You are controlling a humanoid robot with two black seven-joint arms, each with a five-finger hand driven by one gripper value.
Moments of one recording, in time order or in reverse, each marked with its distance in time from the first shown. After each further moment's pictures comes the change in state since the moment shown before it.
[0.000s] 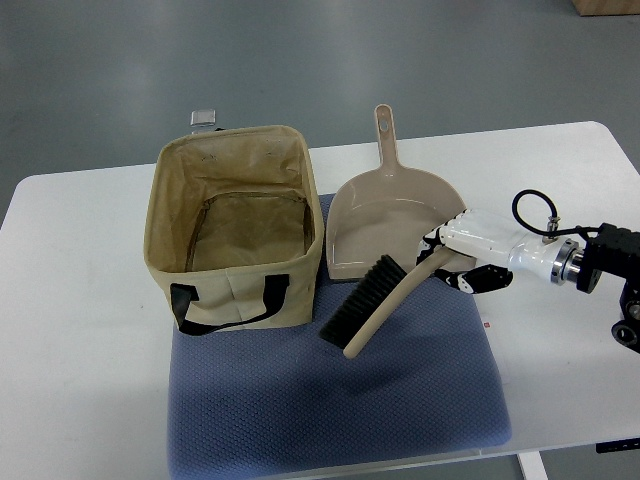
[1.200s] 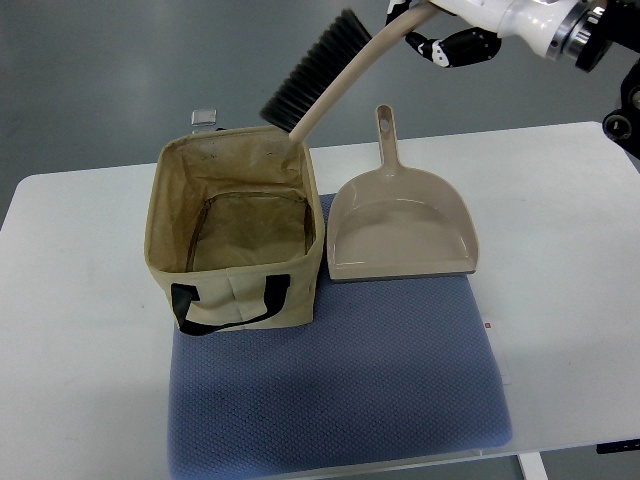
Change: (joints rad) left arm 0.000 0.000 0.000 0.000 0.000 0.000 0.000; right arm 0.604 0.135 -0.011 -0.153 0.047 0.062 -0.034
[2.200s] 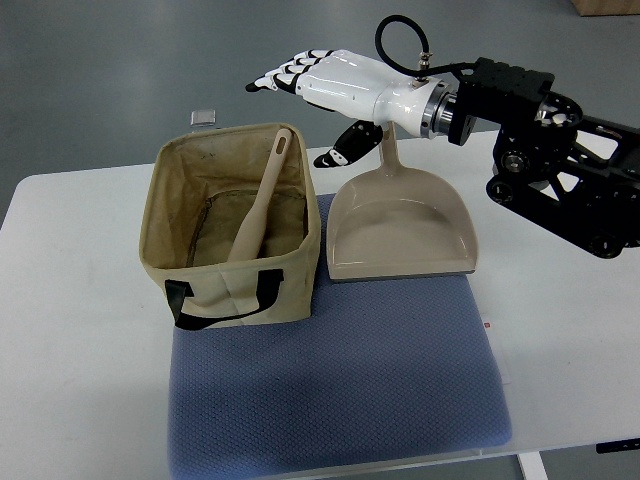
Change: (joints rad) left arm 0.000 0.000 0.000 0.000 0.000 0.000 0.000; right arm -0.068 0.221 -0.026 -0.008 0.003 0.076 -0.036
